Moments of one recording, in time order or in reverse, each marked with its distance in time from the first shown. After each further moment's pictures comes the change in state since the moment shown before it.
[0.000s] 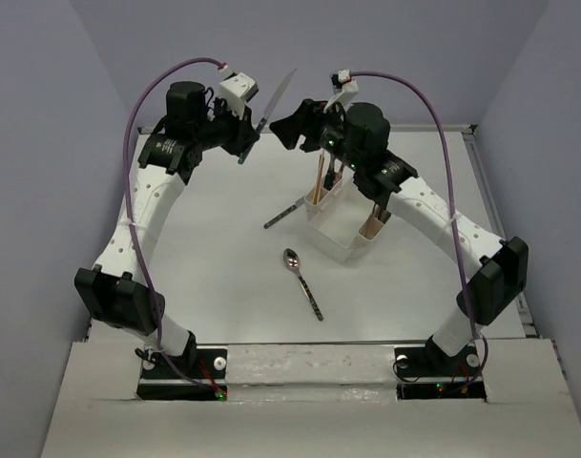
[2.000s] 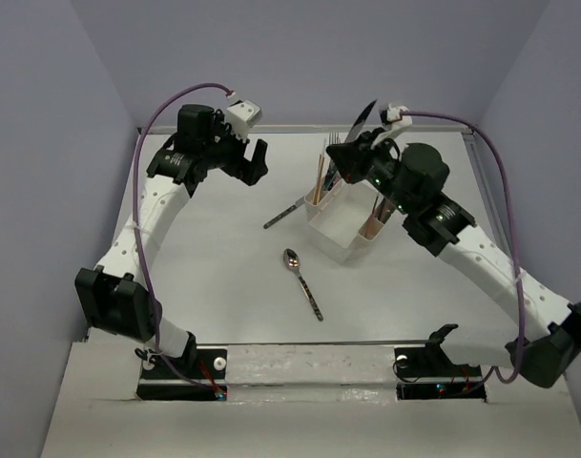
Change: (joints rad) left arm -0.023 -0.040 -0.157 -0.029 -0.056 0.021; right arm 0.007 -0.345 -0.324 -0.036 0.095 -0.188
